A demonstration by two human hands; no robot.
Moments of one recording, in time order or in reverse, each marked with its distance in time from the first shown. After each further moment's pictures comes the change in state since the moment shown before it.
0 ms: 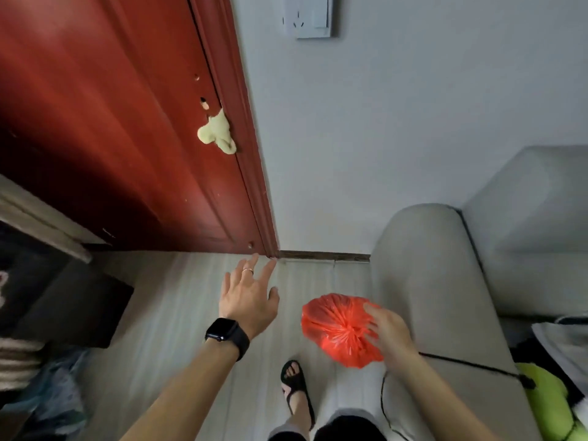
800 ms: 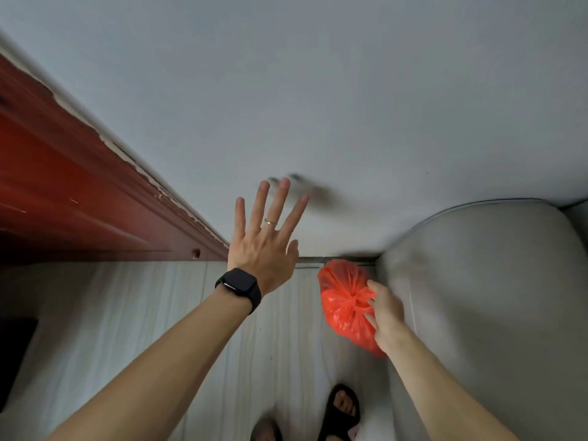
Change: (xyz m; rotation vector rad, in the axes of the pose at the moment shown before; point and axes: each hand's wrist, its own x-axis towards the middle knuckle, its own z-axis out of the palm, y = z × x) left_hand 0.402 0.060 0.251 0.329 0.245 0.360; right_hand 0.435 -0.038 0.043 0.202 0.207 0.201
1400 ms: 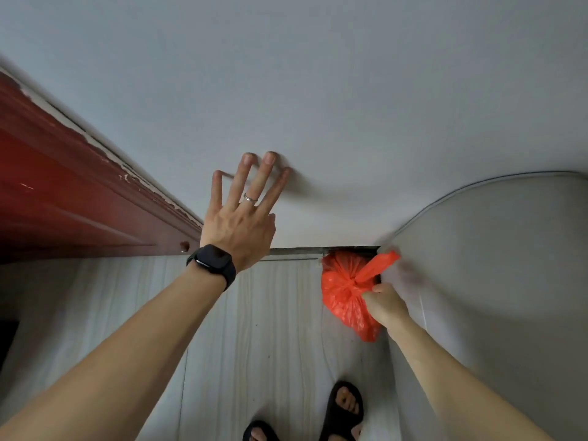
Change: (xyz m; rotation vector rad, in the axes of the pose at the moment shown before) left_hand 0.018 -0.030 0.051 0.052 0.069 0.093; right_hand 0.101 0.047 -0.013 -0.865 -0.026 -0.160
